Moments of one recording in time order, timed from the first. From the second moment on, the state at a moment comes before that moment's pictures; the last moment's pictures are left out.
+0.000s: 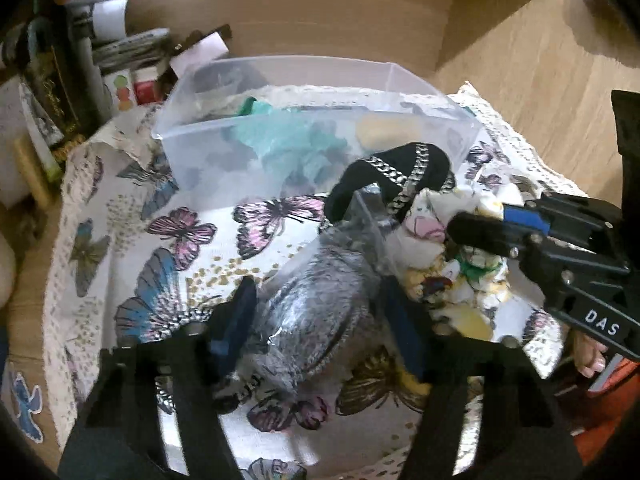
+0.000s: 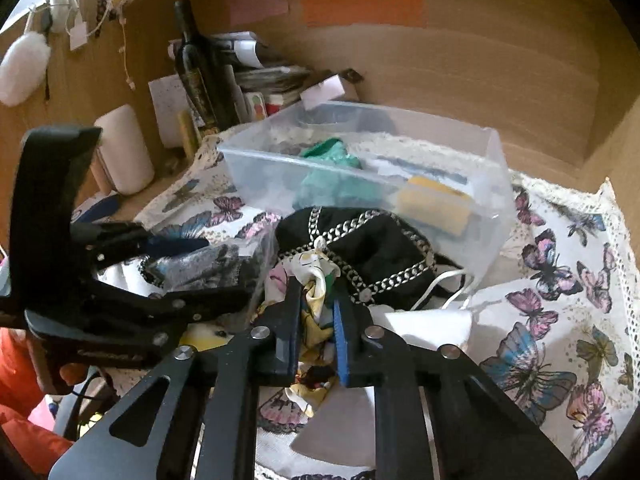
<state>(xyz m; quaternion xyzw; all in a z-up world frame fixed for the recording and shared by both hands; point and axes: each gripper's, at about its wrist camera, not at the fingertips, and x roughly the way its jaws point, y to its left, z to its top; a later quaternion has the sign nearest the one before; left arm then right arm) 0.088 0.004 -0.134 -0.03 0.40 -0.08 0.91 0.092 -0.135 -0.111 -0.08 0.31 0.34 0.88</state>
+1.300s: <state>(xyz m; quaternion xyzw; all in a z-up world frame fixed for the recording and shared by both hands) 0.154 0.053 -0.026 -0.05 0.26 -0.03 0.96 0.160 -0.138 -0.011 -0.05 0.18 0.28 0.94</state>
